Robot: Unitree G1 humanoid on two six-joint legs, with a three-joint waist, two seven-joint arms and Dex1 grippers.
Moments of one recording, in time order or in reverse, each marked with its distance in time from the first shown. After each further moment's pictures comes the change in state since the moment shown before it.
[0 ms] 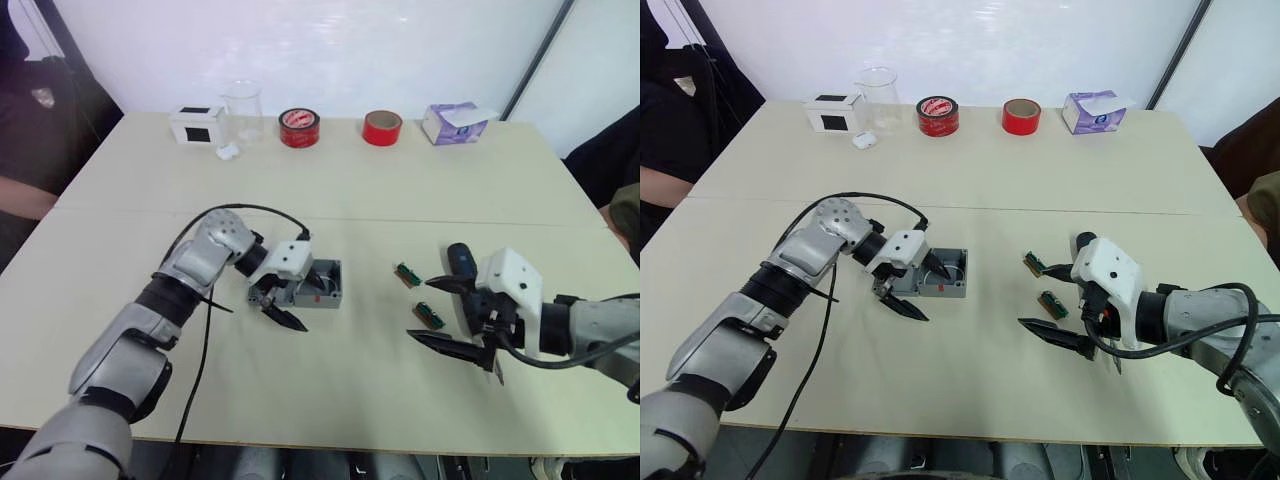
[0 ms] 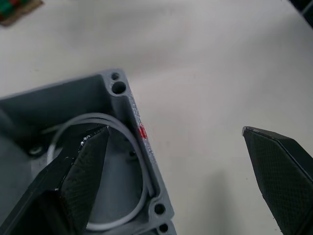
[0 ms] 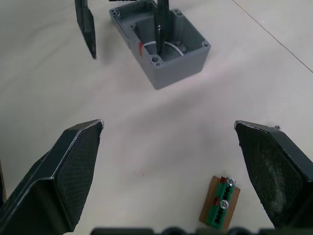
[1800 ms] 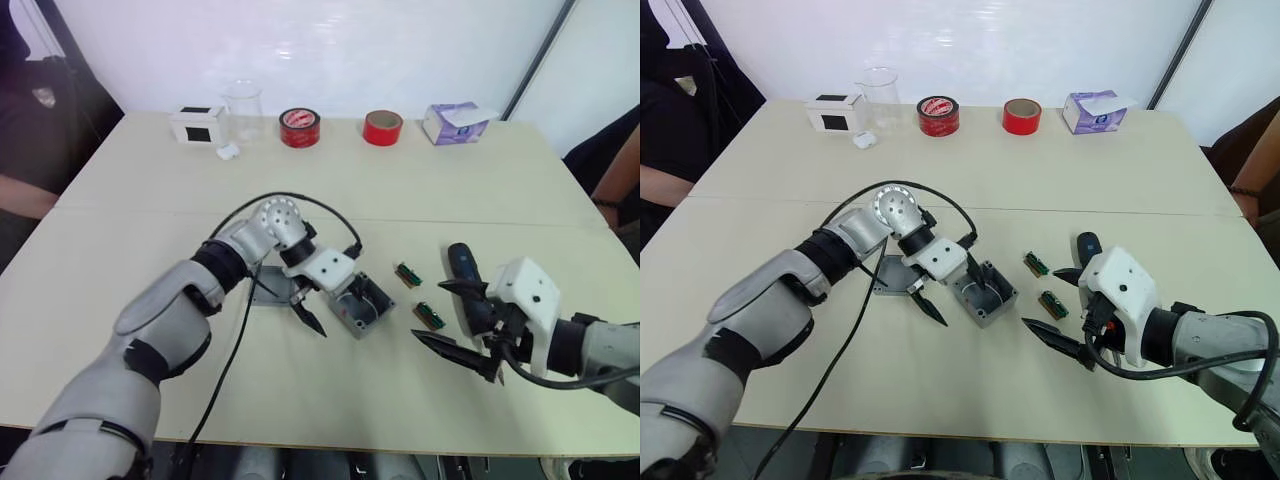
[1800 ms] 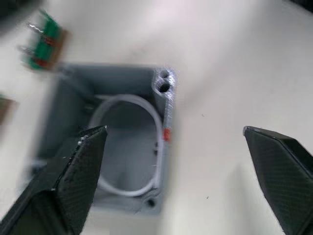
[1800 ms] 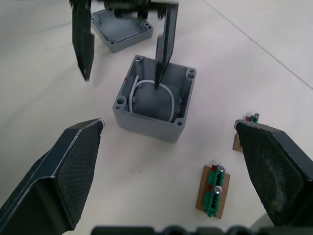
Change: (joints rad) left arm -0.303 -0.080 -0.294 0.230 -0.246 -0.315 -0.002; right arm 0.103 0.018 -0.118 -0.117 0.117 0.034 -0.176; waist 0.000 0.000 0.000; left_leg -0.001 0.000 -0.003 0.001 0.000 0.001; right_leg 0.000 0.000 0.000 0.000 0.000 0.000
